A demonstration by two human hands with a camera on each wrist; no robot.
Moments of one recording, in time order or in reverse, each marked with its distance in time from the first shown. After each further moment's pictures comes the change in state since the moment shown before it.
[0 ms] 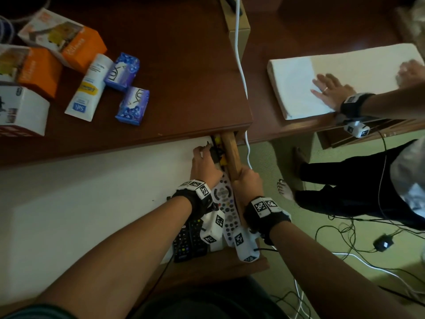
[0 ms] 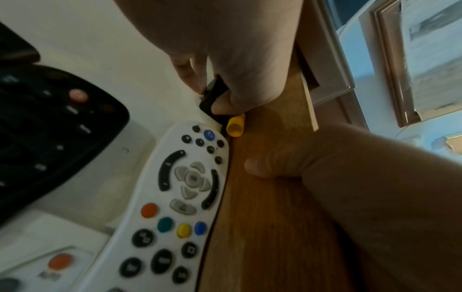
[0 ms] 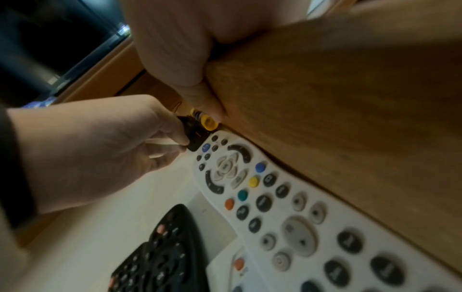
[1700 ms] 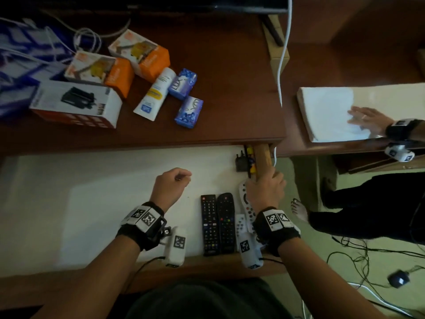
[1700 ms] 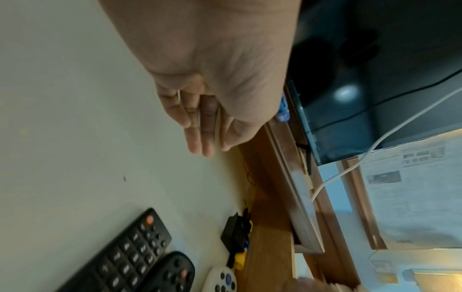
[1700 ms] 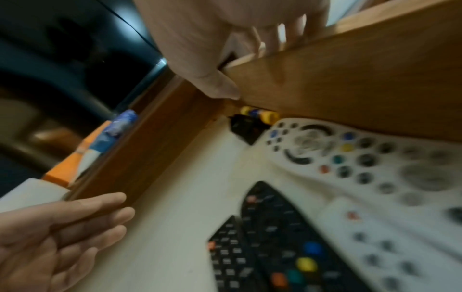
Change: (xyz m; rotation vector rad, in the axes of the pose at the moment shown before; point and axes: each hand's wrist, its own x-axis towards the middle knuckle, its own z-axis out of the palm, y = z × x) left_hand -0.083 -0.110 -0.144 -0.282 0.160 -0.073; right_hand -0.039 -0.051 0.030 -0.103 0.313 0.071
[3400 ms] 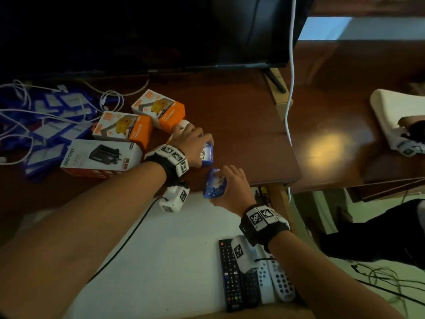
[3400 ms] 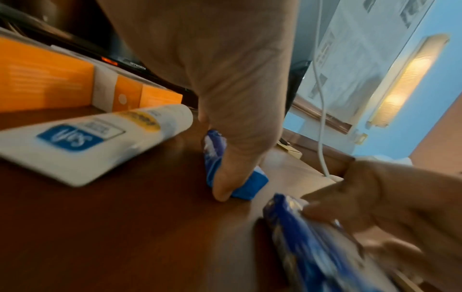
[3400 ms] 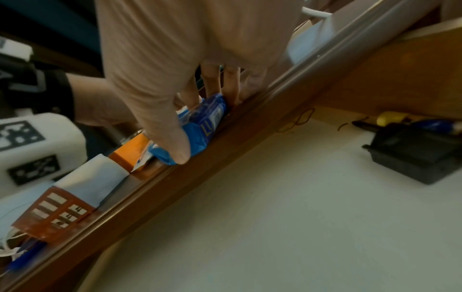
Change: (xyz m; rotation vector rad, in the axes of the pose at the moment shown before) left_hand 0.145 0.149 -0.077 1.226 -0.059 0.561; right_hand 0.037 -0.128 0.019 0.122 -0.160 -0.759
